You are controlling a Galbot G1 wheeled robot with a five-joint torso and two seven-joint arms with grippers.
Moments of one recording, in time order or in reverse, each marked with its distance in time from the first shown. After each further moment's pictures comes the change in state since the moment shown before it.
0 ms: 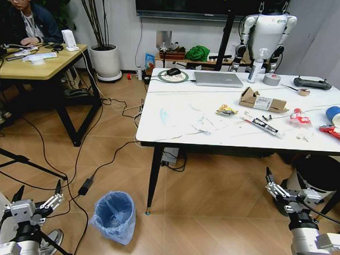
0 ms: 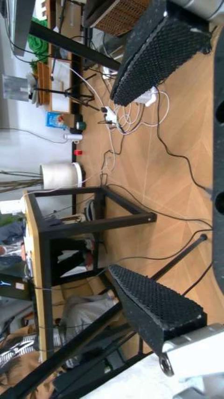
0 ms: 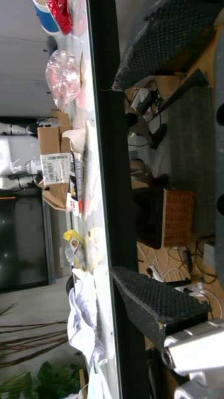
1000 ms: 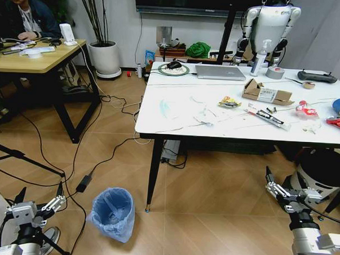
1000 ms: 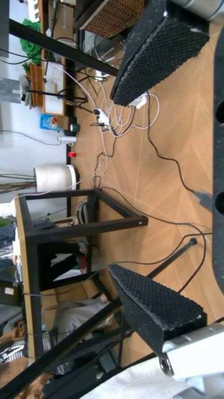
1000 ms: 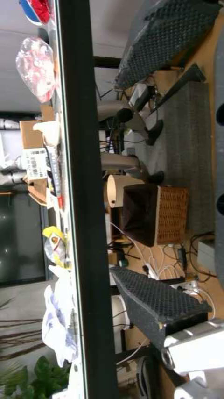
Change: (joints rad) left arm 0.015 -0.015 0.011 -0.013 0.011 -0.002 0.006; right arm -0.009 -0.009 0.000 0.014 0.003 0.003 -0.005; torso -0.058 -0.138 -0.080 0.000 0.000
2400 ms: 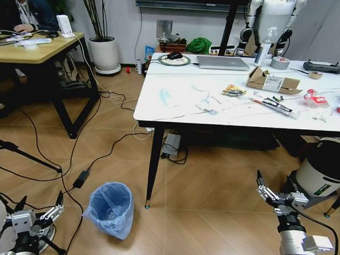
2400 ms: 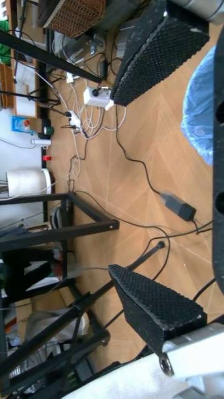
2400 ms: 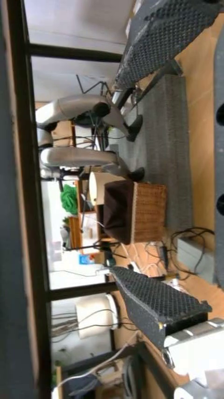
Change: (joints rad) left arm 0.054 0.039 -0.008 0.041 -0.044 -0.001 0.020; right arm 0.030 0.090 -0.039 -0.059 -0.090 0.016 -0.041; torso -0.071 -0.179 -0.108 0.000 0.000
